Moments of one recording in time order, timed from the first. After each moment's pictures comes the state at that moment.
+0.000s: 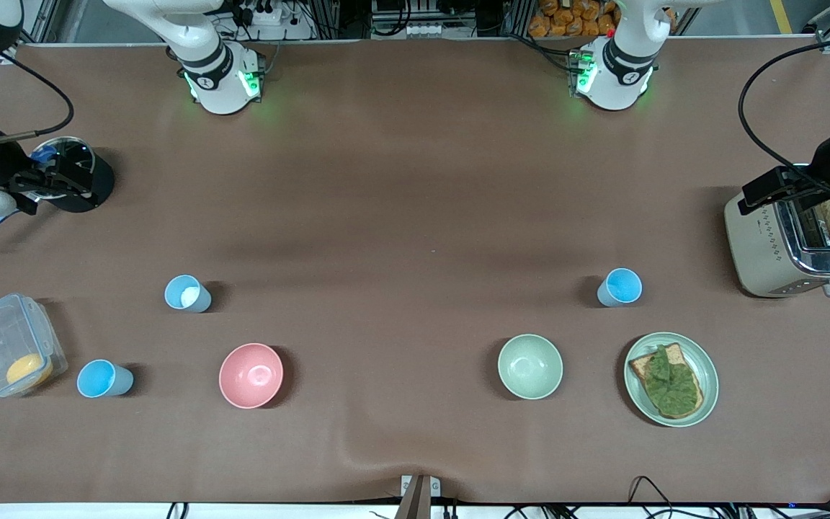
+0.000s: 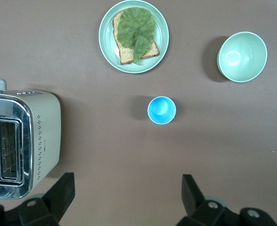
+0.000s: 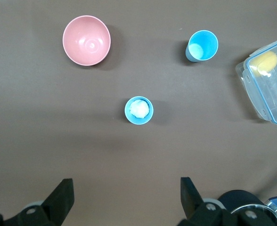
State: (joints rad) left arm -0.05 0.05 0.03 -1.56 -0.03 1.59 -0.11; right arm -0.01 -0.04 0.01 -1.70 0.03 1.68 -0.11
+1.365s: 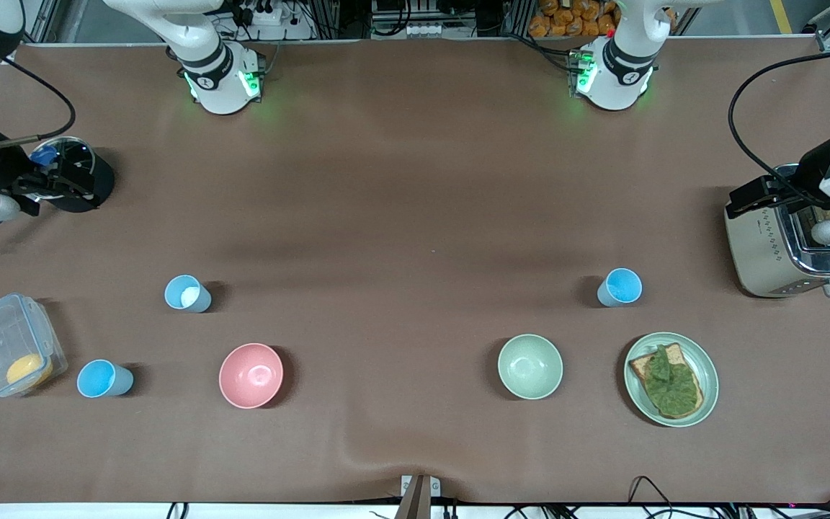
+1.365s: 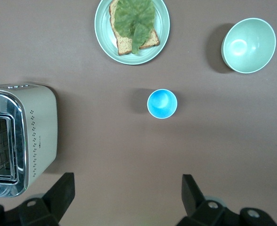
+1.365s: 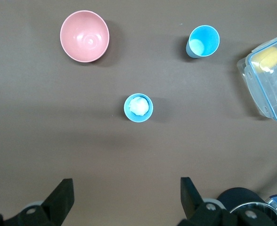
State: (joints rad) left arm -0.05 0.07 0.02 -1.58 -0.03 1.59 -0.11; right arm -0.01 -0.03 0.00 -1.70 0.03 1.67 -0.11
